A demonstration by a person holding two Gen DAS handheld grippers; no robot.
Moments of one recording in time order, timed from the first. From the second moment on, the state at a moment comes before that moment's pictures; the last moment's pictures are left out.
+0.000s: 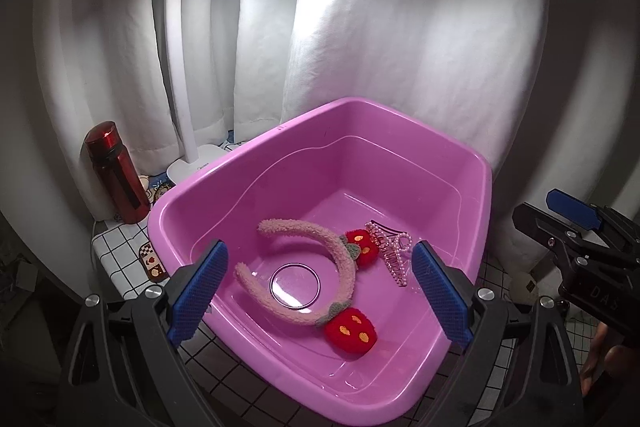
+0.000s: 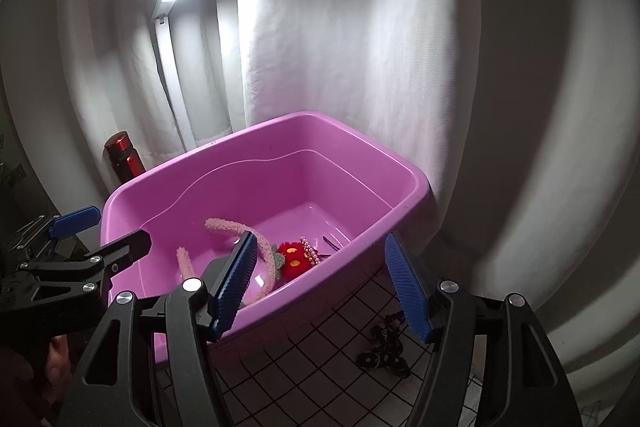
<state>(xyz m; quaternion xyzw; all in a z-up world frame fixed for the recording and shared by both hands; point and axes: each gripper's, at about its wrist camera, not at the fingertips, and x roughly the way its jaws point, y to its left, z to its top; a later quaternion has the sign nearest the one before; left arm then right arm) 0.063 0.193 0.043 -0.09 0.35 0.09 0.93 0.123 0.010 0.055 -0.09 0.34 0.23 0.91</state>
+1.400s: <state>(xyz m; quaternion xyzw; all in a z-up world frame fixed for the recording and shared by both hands) 0.112 -0.024 -0.099 0.00 0.48 -0.04 0.88 0.021 -0.295 -0.079 0.09 0.47 -0.01 0.88</state>
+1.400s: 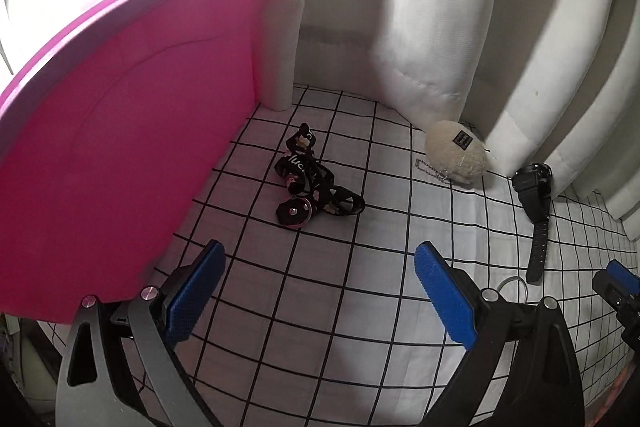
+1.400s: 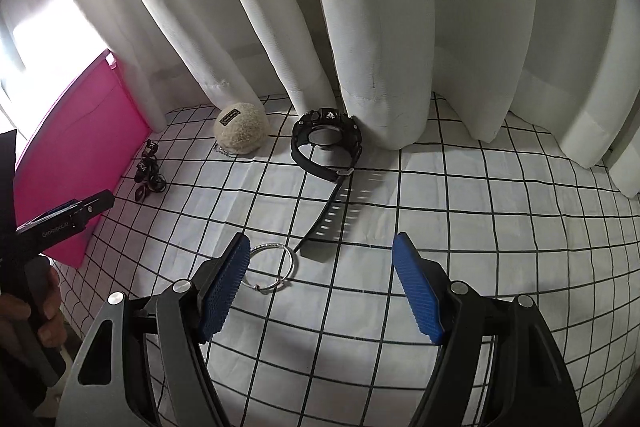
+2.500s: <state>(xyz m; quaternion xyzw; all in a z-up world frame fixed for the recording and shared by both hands) 0.204 -0.015 -0.170 0.01 0.50 -0.01 0.86 0.148 -0.287 -0.147 0.03 0.51 -0.05 0.86</state>
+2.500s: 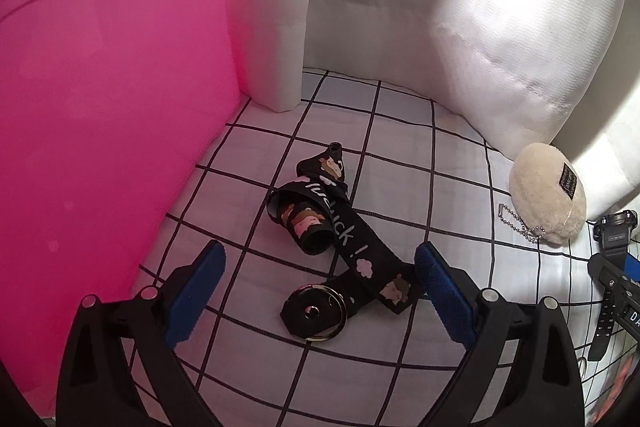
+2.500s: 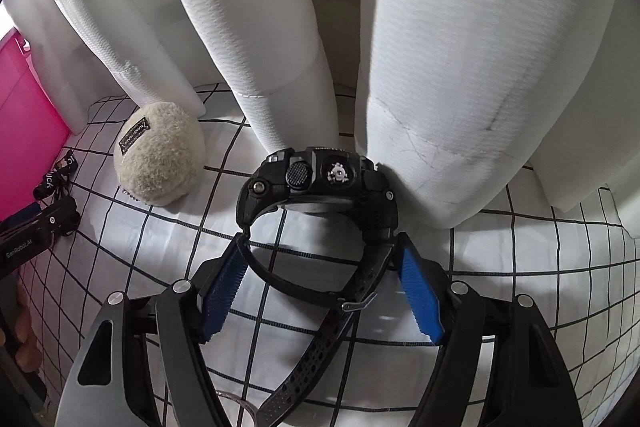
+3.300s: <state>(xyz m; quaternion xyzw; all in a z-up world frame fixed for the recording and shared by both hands) 0.192 -0.036 -0.168 0.03 0.48 -0.06 0.87 0.135 -0.282 -0.142 0.04 0.48 -0.03 0.88</state>
